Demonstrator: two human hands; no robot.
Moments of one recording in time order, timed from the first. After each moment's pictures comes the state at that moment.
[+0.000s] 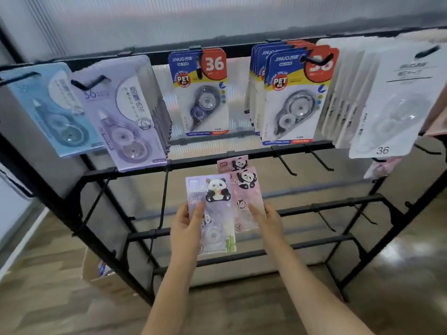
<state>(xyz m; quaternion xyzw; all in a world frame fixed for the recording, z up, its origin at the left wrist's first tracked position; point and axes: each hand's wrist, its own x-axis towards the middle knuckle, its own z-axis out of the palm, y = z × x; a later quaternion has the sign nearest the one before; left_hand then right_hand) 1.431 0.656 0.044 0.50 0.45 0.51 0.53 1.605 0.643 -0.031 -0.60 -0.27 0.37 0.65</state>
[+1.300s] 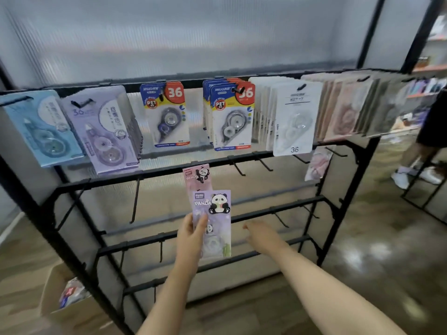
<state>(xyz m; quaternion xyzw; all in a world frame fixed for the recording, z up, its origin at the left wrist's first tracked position) 1.469 0.574 0.040 0.54 0.39 0.45 0.60 1.656 0.539 -0.005 -0.81 -0.56 0.15 0.08</state>
